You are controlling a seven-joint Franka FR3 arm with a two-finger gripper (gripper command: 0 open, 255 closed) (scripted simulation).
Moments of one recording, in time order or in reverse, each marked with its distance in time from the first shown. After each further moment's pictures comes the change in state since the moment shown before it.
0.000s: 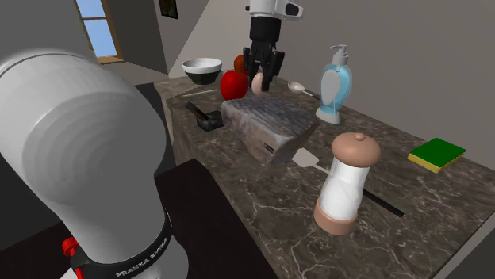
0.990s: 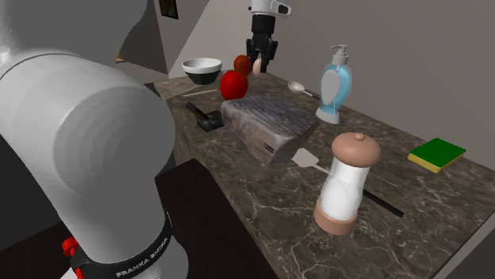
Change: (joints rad) arm 0.129 0.569 0.063 0.716 -0.123 -0.166 0.229
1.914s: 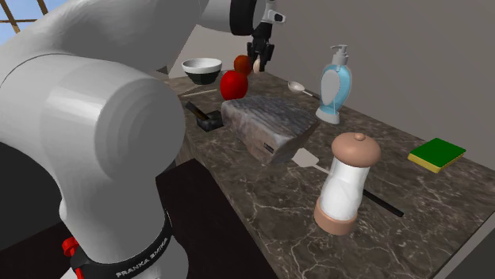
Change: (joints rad) arm 0.193 0.571 -0.036 0.886 -0.081 -0.312 0.049
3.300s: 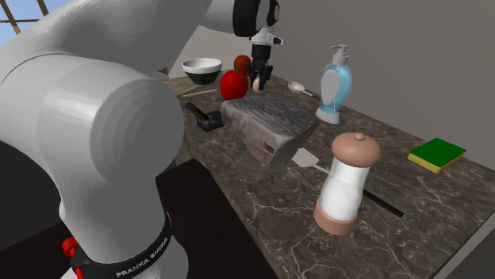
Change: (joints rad) arm -0.024 0.005 -0.001 -0.191 -0.005 0.193 0.008
